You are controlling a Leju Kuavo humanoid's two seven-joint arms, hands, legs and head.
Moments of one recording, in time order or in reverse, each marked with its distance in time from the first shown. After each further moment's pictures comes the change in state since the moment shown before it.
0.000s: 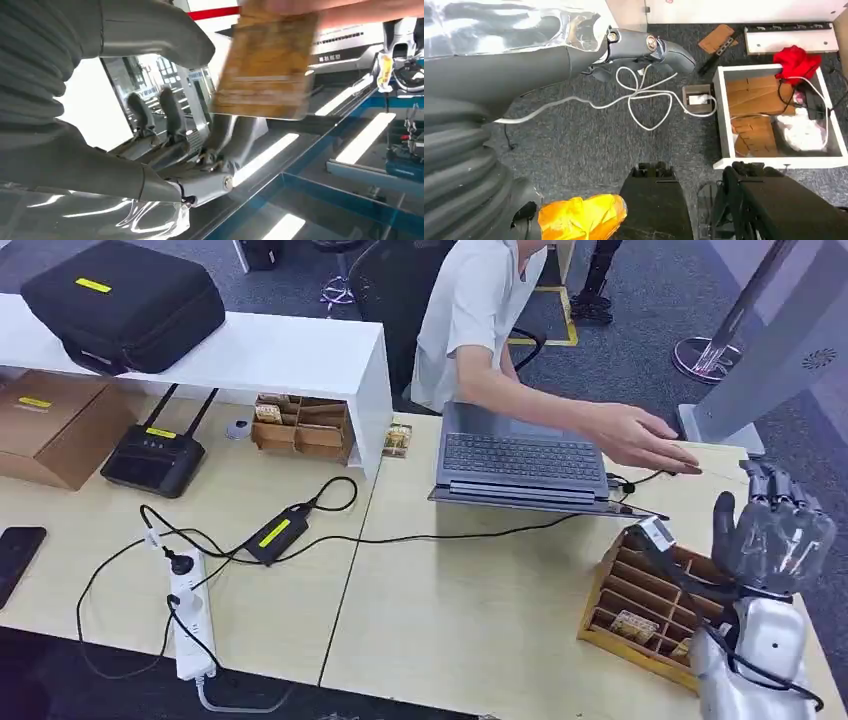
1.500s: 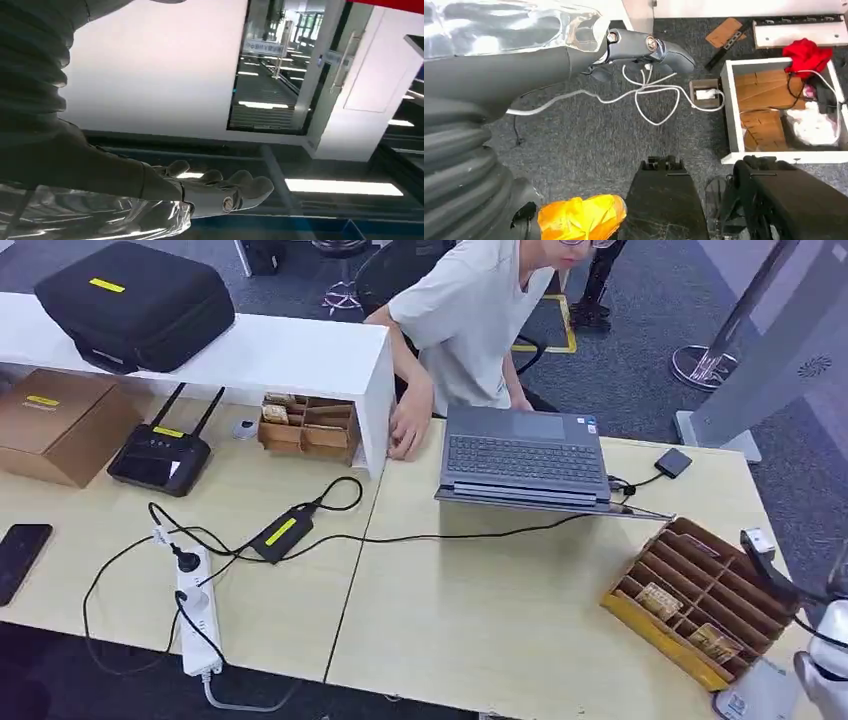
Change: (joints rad) left arm 0.008 0.013 0.021 0.001 0.001 -0.057 0.015; right arm -0.178 -0.504 0.414 0.620 0.111 0.184 0.698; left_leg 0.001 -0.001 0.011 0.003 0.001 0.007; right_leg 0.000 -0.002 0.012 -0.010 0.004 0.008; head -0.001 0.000
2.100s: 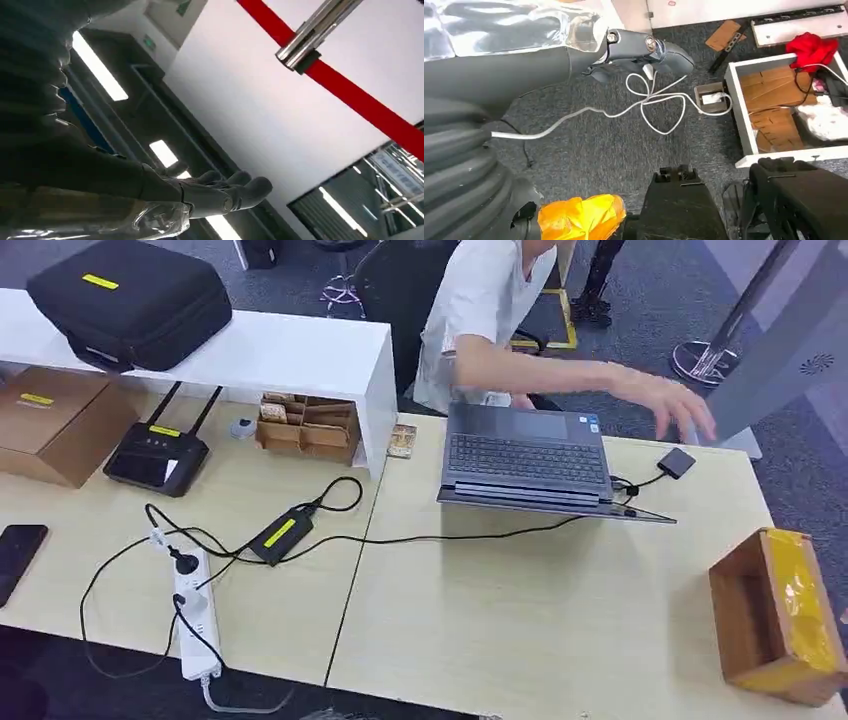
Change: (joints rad) left arm 0.039 -0.026 0.116 -0.009 -0.130 -0.134 -0.012; right arm 0.427 -0.104 -0.508 0.272 0.000 0.002 -0.051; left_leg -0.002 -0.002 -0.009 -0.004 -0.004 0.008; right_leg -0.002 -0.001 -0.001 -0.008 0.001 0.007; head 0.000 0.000
